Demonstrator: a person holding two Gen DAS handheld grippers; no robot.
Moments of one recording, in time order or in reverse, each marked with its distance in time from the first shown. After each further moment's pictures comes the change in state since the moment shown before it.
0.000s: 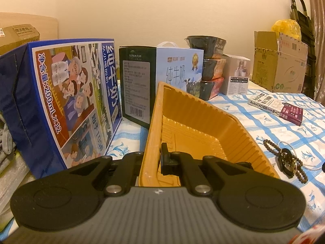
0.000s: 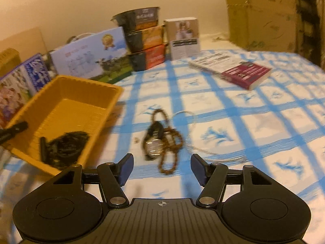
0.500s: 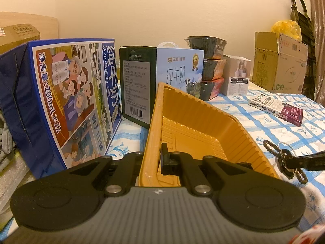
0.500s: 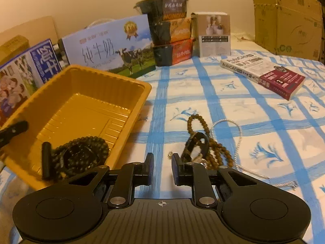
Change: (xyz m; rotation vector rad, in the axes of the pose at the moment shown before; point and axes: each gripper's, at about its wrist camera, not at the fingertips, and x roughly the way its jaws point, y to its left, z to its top) left arm 0.001 0.001 -0.001 -0.005 -0.004 0.000; right arm 0.077 0.045 0.017 -0.073 0.030 0.036
